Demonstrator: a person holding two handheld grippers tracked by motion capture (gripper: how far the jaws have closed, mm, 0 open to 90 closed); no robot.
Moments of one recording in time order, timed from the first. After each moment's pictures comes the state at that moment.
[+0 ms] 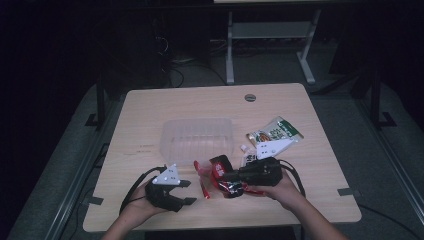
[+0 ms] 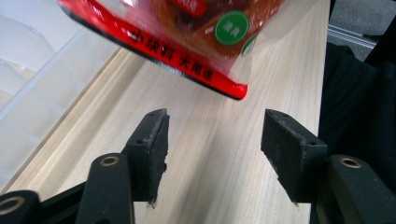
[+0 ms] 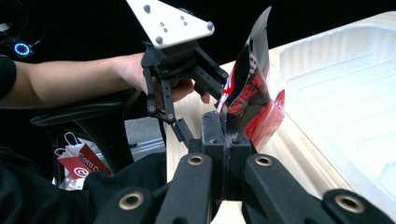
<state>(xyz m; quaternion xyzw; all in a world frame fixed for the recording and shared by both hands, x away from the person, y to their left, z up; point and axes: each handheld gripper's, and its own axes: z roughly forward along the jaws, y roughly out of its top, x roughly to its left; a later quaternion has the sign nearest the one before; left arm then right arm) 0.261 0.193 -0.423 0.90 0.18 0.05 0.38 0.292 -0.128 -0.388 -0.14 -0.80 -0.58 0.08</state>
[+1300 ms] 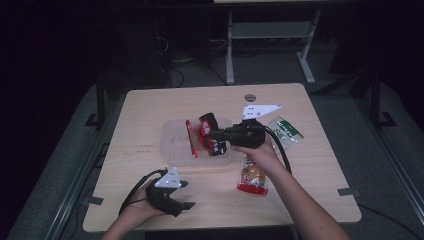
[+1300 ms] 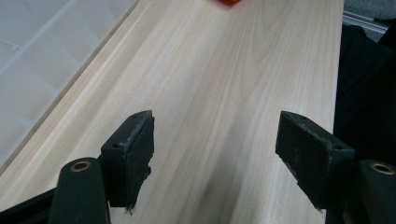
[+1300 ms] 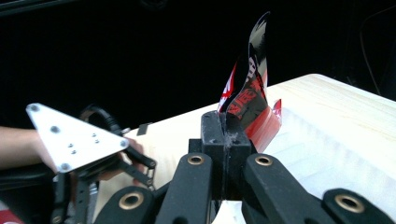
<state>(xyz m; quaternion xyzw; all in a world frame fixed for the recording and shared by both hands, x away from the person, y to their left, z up) 0.260 0.193 -0.436 0.91 0.18 0.05 0.37 0.366 -0.094 -0.347 -0.18 -0.76 -0.62 0.00</state>
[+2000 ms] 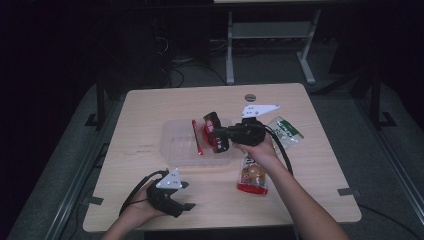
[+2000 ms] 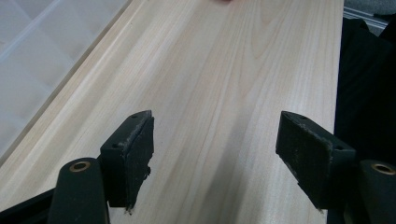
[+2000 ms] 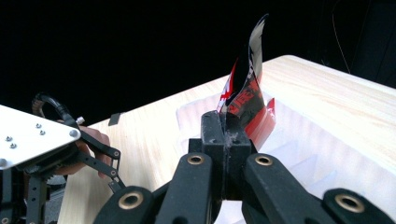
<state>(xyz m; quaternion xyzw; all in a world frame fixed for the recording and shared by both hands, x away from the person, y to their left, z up) 0.260 0.192 -0.439 0.92 0.17 0.05 0.36 0.380 -0.098 -0.365 -0.22 -0.77 -0.59 -0.02</state>
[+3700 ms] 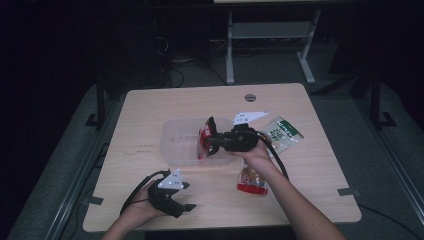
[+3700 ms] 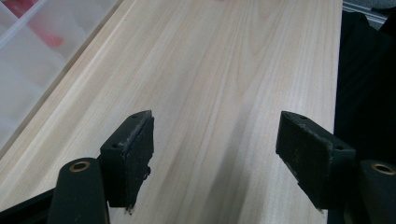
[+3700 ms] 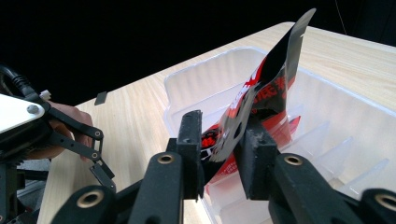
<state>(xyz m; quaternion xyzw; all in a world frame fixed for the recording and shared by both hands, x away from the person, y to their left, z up) 0.261 0.189 -0.440 0.92 0.16 0.04 0.35 0.382 -0.082 -0.392 -0.24 -0.80 -0.56 -0.01</state>
